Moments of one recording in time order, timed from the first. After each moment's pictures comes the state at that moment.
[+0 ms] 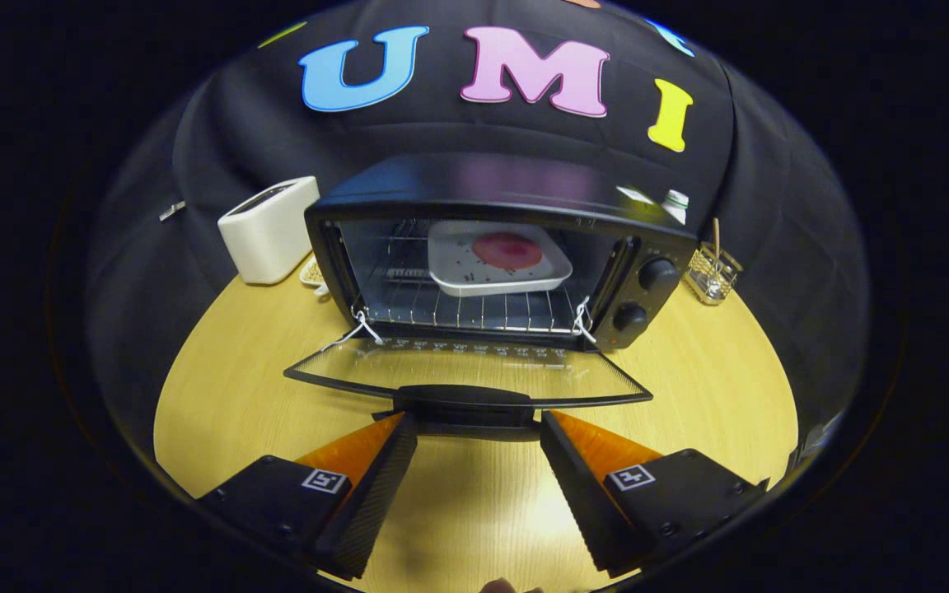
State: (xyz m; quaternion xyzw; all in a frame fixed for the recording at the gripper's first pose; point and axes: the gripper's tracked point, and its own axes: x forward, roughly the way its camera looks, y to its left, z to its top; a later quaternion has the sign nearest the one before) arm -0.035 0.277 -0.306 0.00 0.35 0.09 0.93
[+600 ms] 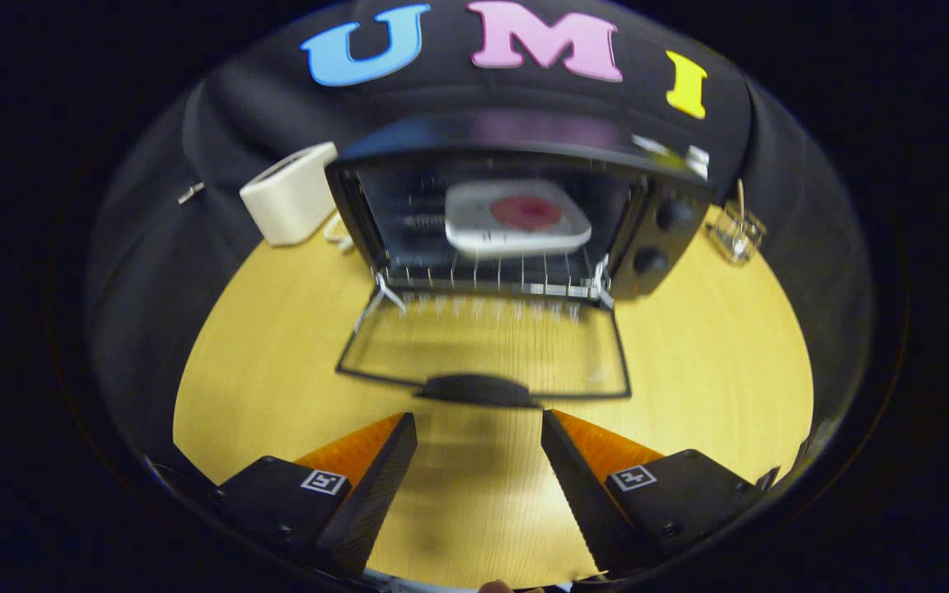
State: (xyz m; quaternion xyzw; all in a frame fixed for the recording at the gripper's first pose) arm -0.099 0.273 -0.375 0.03 0.48 0.12 0.87
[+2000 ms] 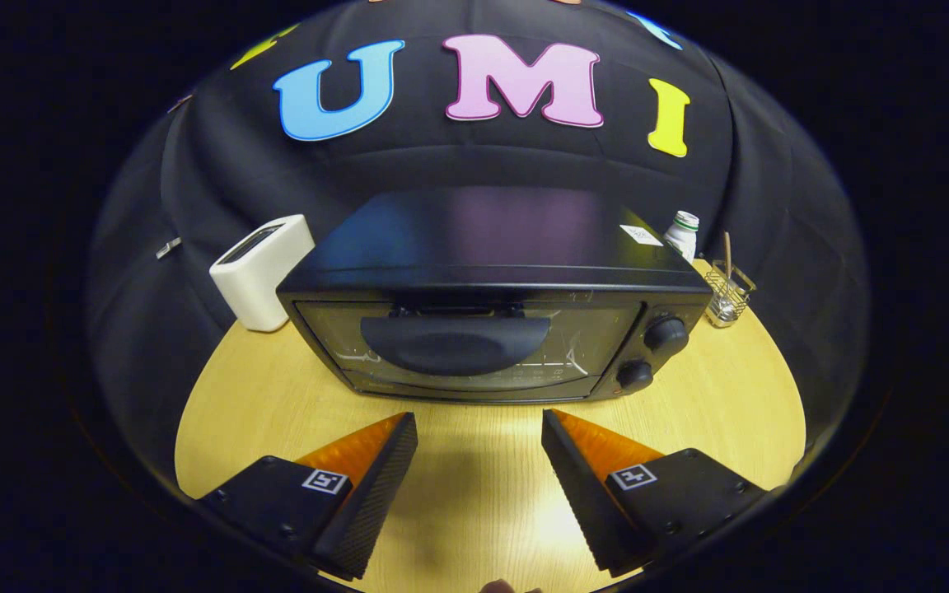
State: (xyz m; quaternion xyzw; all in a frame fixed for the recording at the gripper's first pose) arm 0.022 0.271 -0.287 0.05 0.34 0.08 0.93
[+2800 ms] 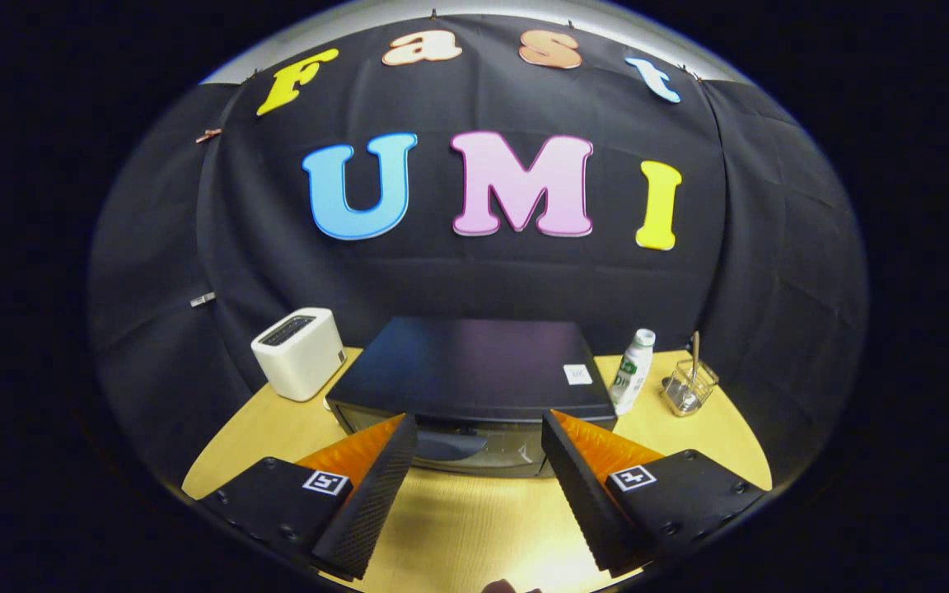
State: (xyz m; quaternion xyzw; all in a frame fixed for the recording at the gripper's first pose) arm 0.027 0.210 -0.128 0.05 0.18 0.12 0.98
